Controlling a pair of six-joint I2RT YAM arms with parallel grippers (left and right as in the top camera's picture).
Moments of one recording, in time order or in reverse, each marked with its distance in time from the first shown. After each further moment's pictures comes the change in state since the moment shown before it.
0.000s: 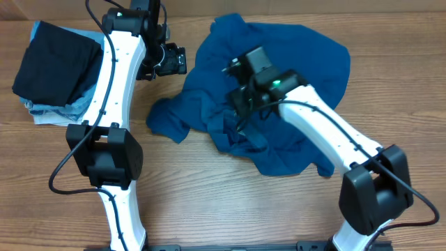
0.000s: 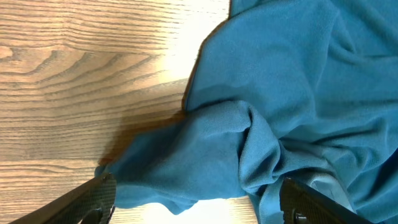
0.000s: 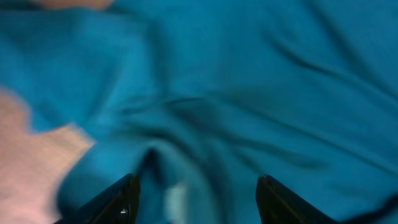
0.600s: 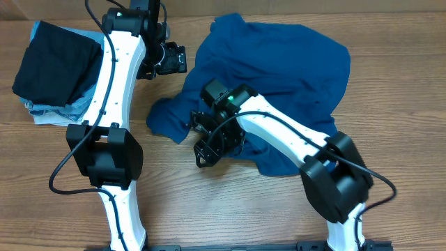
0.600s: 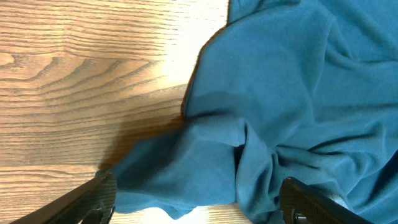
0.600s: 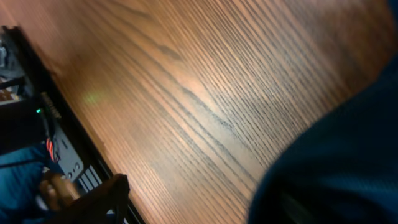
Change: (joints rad) left arm 0.000 0.000 0.000 0.016 0.000 0.000; right arm 0.202 0.170 0.092 -0.336 -0.452 -0.135
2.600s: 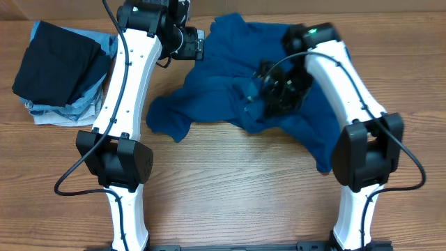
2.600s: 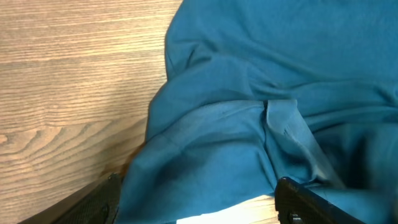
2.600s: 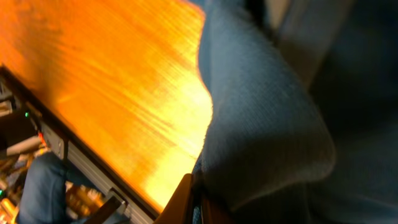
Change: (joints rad) left arm -0.099 0.000 0.150 0.053 -0.015 0.054; right arm -0.443 0.113 0.347 -0.494 0.079 -0.219
